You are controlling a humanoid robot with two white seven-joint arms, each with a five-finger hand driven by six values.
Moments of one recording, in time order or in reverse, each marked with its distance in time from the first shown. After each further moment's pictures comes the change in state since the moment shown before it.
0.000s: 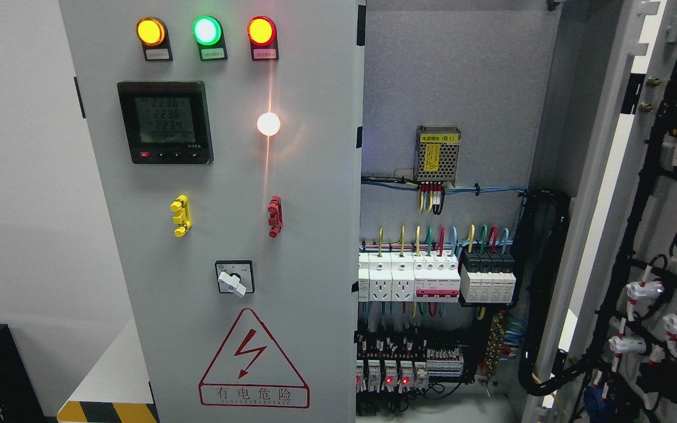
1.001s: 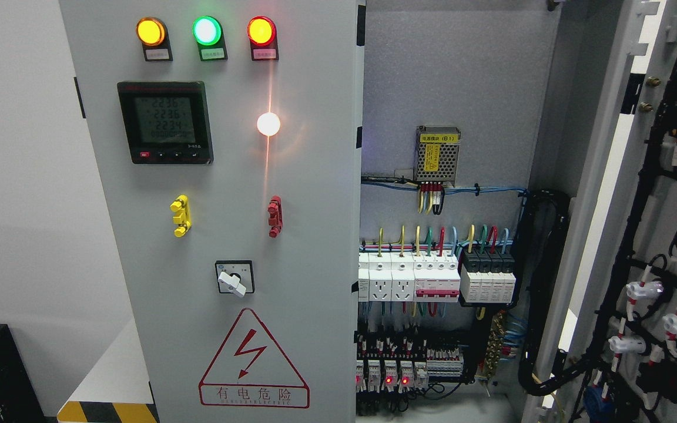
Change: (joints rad) left arm -0.016 -0.047 0.297 0.140 -0.148 0.019 0.131; right arm 0.001 0.000 0.000 0.000 0.000 0.000 0.000
